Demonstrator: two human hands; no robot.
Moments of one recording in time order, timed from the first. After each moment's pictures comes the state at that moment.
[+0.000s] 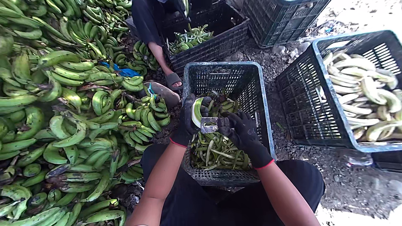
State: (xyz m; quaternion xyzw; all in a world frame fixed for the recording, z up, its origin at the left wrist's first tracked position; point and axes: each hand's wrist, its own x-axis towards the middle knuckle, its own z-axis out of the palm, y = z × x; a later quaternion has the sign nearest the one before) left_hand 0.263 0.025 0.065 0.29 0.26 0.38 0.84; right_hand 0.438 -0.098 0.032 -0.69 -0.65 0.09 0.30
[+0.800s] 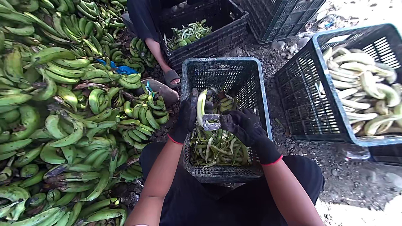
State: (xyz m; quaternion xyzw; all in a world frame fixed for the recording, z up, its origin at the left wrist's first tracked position) left_hand 0.265 0.026 0.070 0.52 0.36 0.36 0.68; right_hand 0.455 -0.105 0.047 -0.68 -0.66 0.16 0.29
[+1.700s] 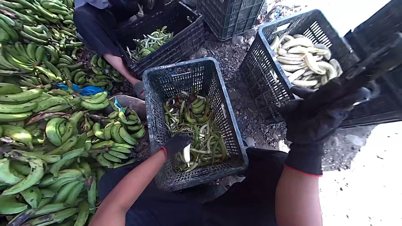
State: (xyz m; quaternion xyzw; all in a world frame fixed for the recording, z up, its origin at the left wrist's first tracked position) left_hand 0.286 -0.012 -0.010 0.79 0.37 -0.16 0.45; right_hand 0.554 -0.240 0.106 -0.57 -0.29 0.12 0.76
